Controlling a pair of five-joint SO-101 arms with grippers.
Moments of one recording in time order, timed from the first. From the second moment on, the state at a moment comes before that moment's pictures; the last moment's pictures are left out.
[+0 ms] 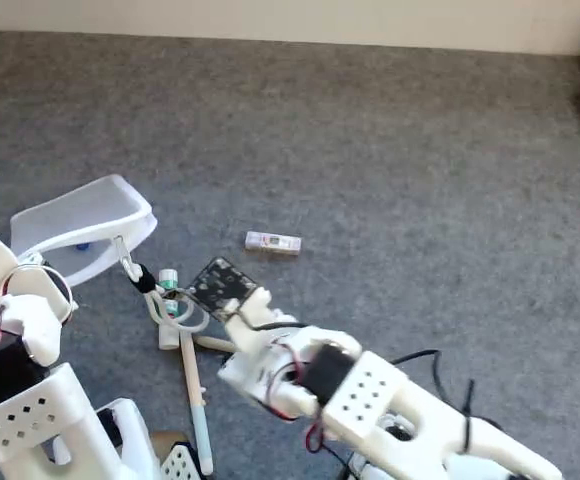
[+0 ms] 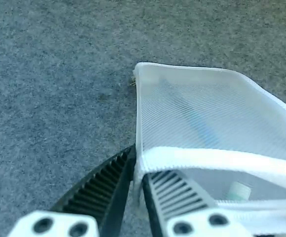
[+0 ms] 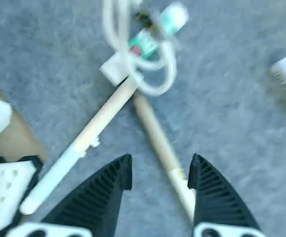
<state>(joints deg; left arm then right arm) -36.8 -64.6 45.8 71.9 9.4 -57.8 -44.0 58.9 50.6 -1.8</state>
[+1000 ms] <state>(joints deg) -36.8 -64.6 46.6 71.5 9.3 -67.0 -15.2 56.9 20.6 -17.6</state>
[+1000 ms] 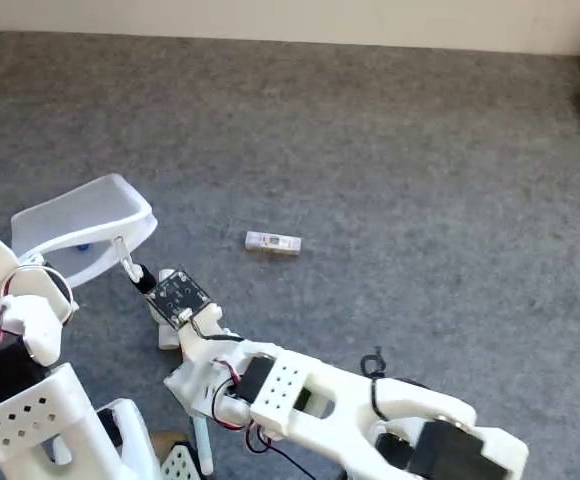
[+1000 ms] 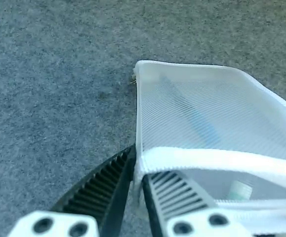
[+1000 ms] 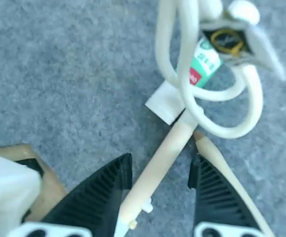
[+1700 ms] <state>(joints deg) -36.8 -64.6 46.6 71.5 8.9 -61.3 -10.3 52.7 31.0 1.8</state>
